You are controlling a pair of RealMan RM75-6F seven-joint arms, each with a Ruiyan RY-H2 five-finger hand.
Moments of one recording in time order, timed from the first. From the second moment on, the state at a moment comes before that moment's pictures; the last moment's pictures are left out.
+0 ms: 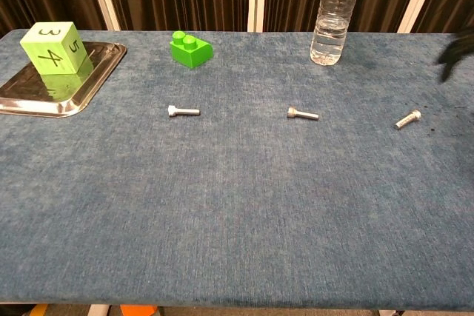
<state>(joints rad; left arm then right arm) -0.03 -1.14 -0.04 -1.65 1.47 1.54 0.11 0.48 -1.20 0.10 -1.49 -1.55 0.99 -0.05</state>
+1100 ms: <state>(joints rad) -0.02 -1.14 -0.04 -1.64 1.45 1.52 0.06 0.60 -1.53 0.05 -1.07 -1.50 0.94 -0.14</state>
